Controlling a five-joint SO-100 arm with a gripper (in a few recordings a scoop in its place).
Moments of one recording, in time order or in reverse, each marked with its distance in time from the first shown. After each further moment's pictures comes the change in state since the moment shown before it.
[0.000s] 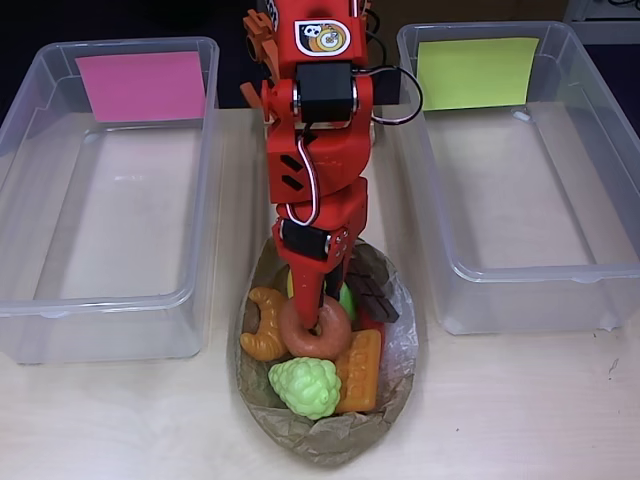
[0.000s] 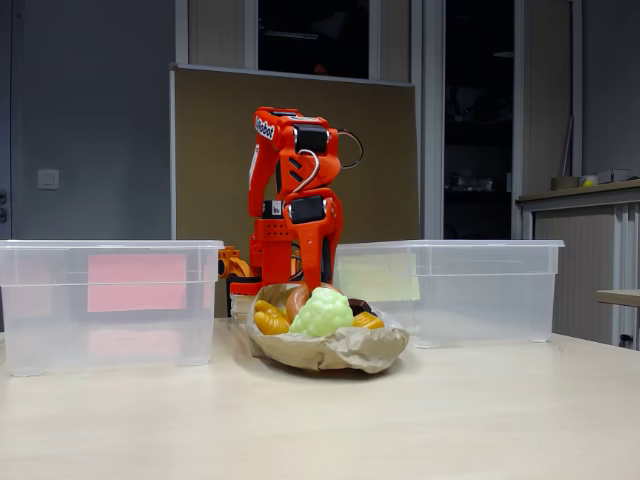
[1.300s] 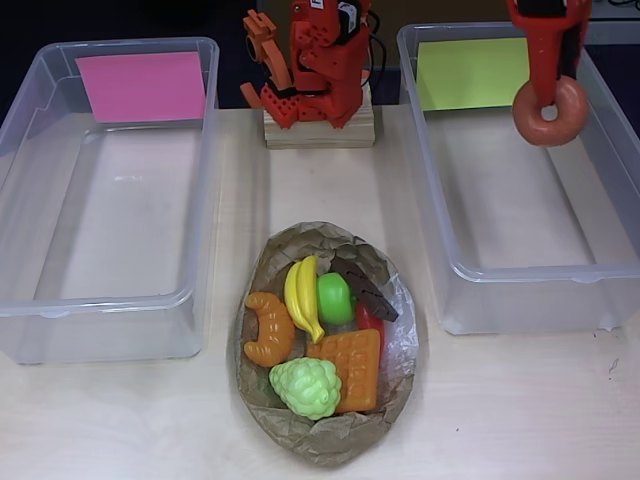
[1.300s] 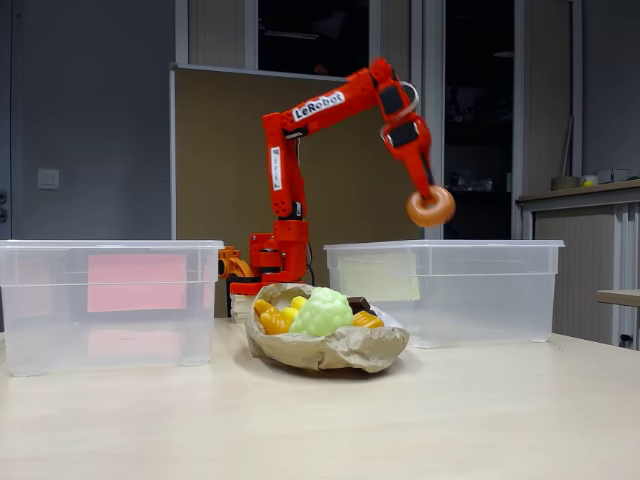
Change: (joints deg) arm -58.9 17.4 -14.6 28.8 76.3
